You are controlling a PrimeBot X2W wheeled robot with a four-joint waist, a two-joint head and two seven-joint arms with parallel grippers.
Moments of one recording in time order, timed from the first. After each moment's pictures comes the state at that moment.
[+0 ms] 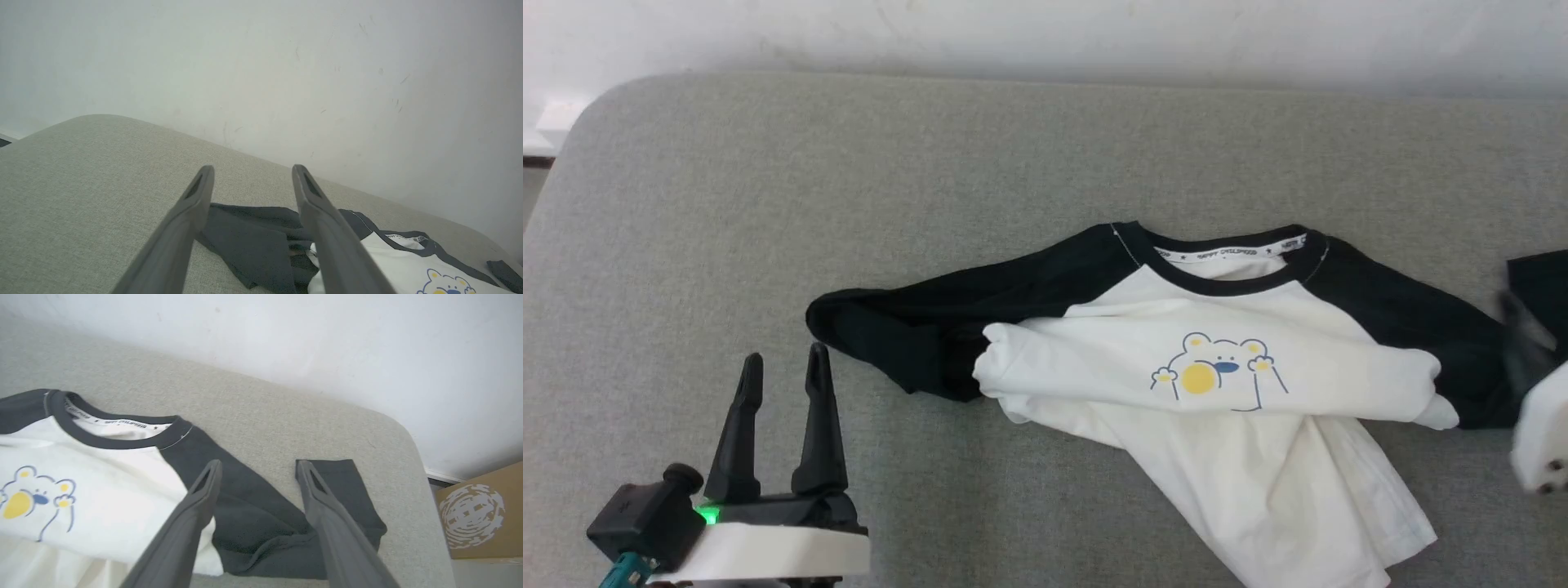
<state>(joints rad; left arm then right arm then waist) 0.11 0.18 -0.11 -0.27 -0.49 0.11 -0.21 -0.08 -0.29 -0.22 -0.37 0.10 0.13 0.68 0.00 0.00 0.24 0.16</state>
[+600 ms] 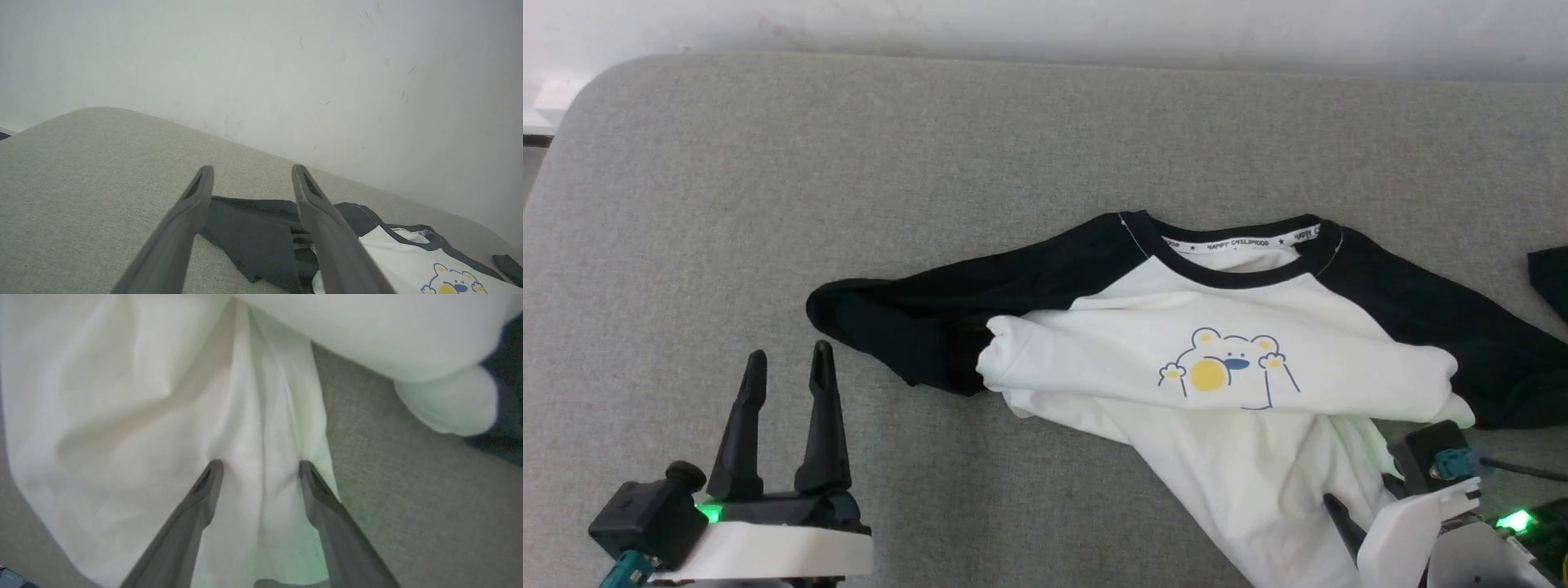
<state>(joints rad) 0.11 0.19 -0.12 -0.29 -0.49 0.11 -0.21 0.15 -0.24 0.06 -0.29 0.16 0.13 0.75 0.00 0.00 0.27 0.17</state>
